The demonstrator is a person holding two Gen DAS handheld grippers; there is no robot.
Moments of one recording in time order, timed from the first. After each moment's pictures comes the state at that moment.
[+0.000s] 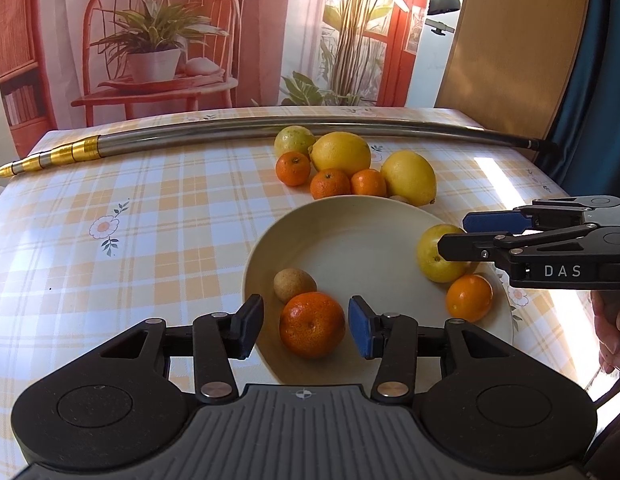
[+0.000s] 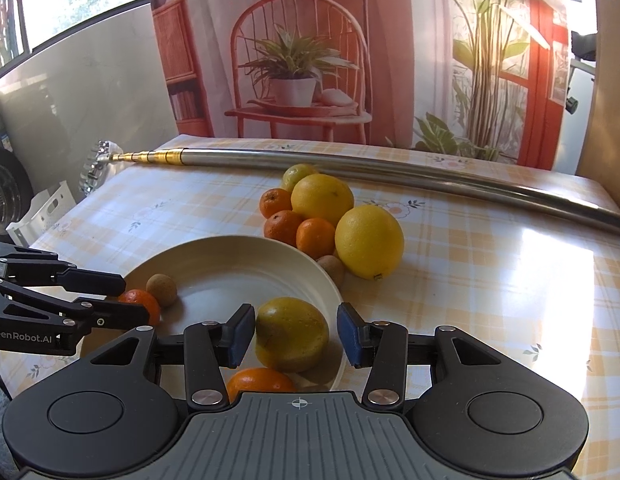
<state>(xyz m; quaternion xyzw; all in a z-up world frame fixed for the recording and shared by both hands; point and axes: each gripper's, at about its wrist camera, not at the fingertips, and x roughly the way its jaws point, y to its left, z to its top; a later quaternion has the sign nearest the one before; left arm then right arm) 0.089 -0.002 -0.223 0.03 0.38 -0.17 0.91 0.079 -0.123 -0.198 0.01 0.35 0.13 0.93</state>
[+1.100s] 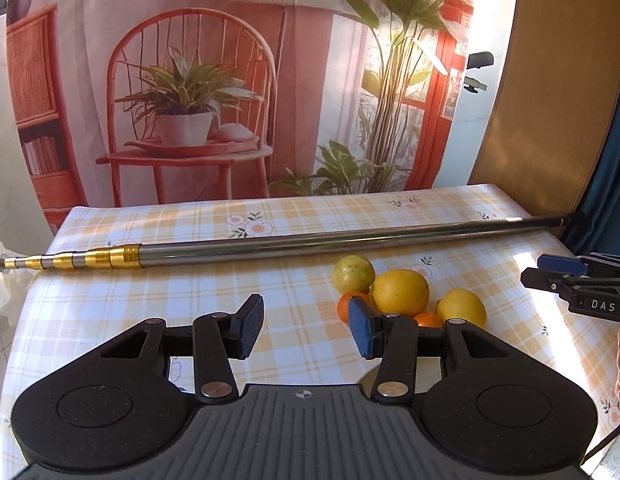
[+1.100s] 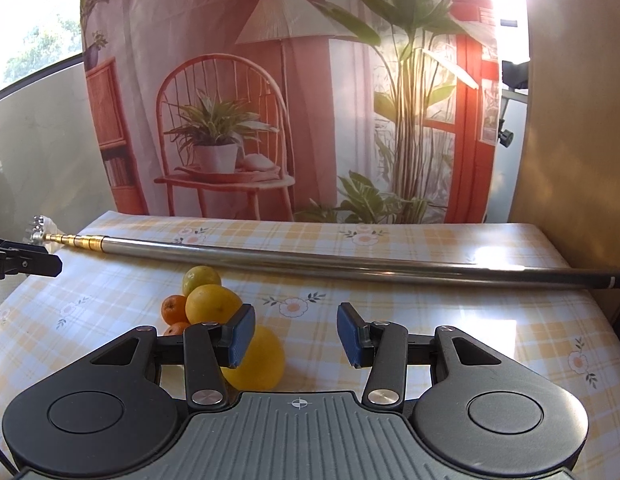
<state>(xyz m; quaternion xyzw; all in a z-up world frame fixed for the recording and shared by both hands) 0.170 0.020 -0.148 0.02 0.34 -0.15 0.93 0.129 -0.185 -0.159 0.04 0.29 0.04 0.96</state>
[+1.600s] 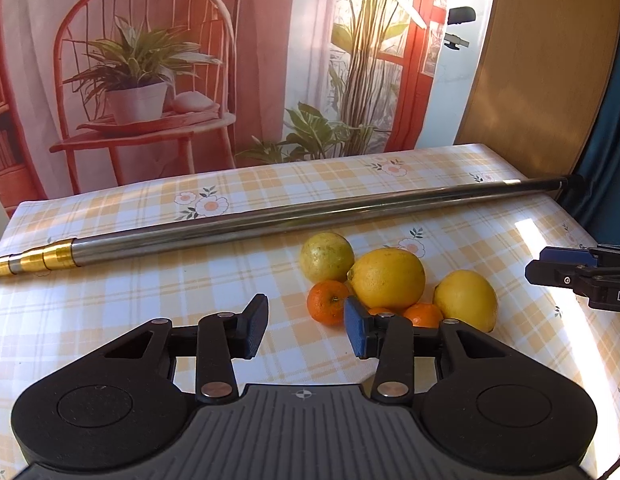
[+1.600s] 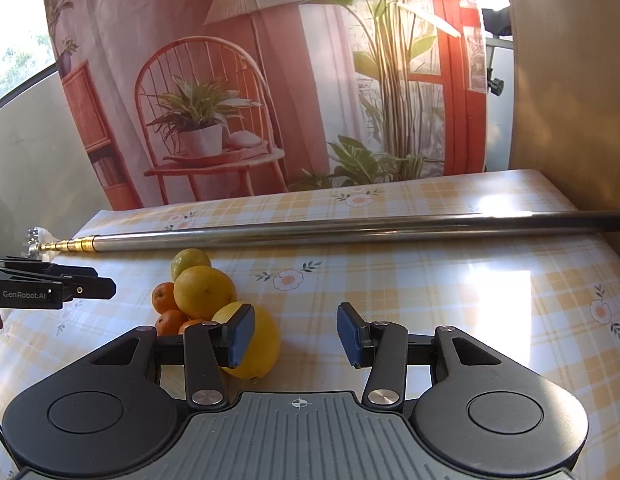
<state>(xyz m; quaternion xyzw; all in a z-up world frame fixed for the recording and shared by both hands) 0.220 -0.016 -0.193 0.05 0.38 -0.19 0.91 0.138 -0.200 -0.183 0.10 0.33 0.03 0.94</state>
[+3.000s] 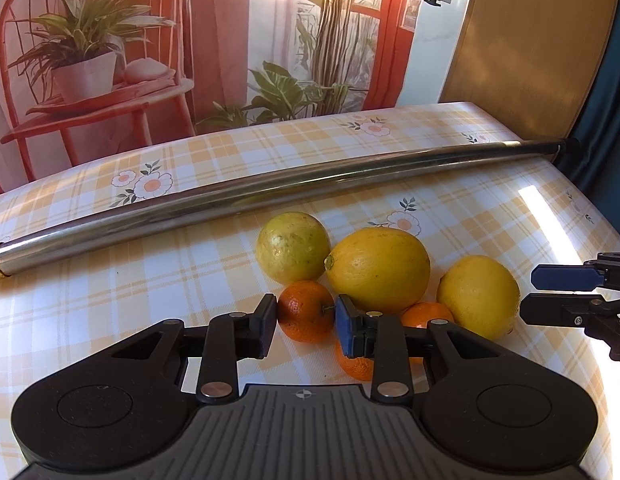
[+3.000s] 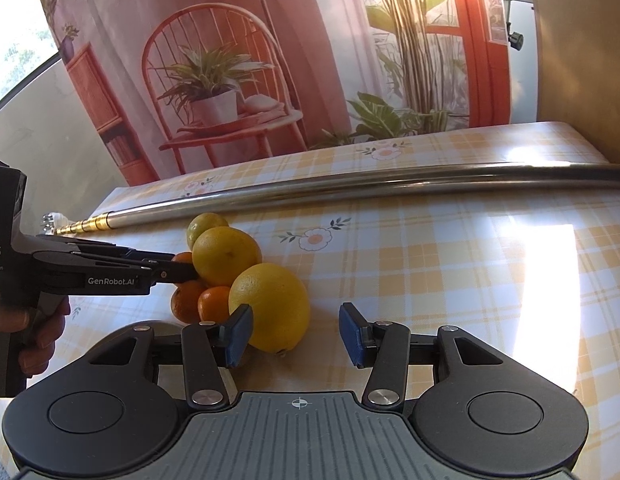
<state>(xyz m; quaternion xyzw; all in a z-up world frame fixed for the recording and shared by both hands) 0.261 -0.047 -0.231 0.07 0.42 -0.22 0.88 0.156 -0.191 -0.208 0.13 0.37 0.07 0.92</state>
